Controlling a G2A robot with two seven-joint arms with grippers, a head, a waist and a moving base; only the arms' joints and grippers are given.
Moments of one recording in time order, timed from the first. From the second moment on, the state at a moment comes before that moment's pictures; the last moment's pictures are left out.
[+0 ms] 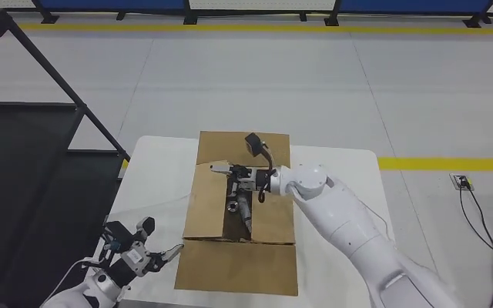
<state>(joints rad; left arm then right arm) 1.63 -1.08 -1.71 -1.87 1.05 -0.65 -0.10 -0.29 -1.52 0.72 -0.67 0.52 -0.23 0.98</state>
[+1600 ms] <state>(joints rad) 1.64 -1.12 -1.75 -1.80 0.78 -0.23 -0.19 -0.40 -1.44 1.01 -0.74 0.48 -0.44 1.09</state>
